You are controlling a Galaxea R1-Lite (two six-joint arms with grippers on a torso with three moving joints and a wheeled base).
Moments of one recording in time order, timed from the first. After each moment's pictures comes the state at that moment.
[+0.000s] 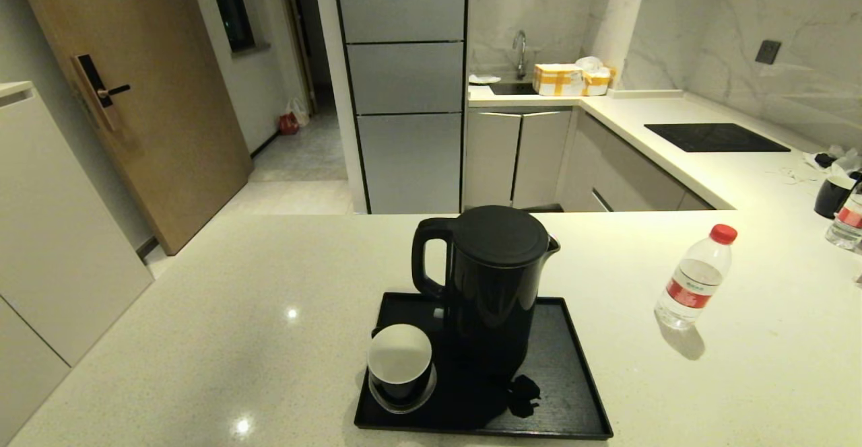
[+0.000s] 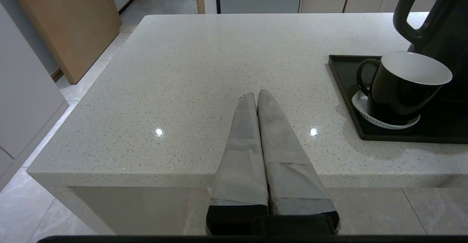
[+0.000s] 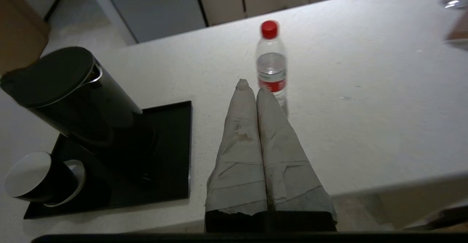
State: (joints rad) left arm -0.01 0.00 0.00 0.01 0.00 0.01; right arm -0.02 0.59 -0.78 0.36 -0.09 0.15
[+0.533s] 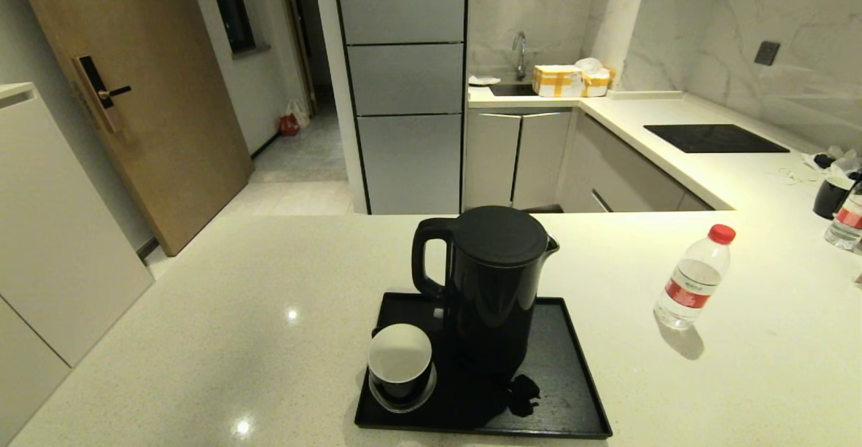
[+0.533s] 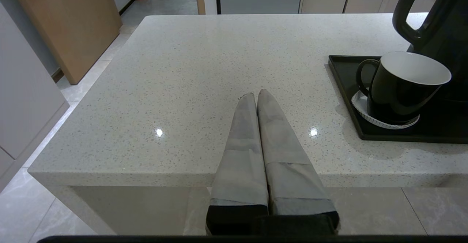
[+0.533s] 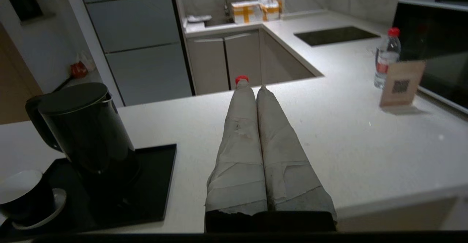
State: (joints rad) left arm 0.00 0.00 0.00 0.01 0.00 0.01; right arm 0.00 0.05 -0.70 0.45 -0.14 0.02
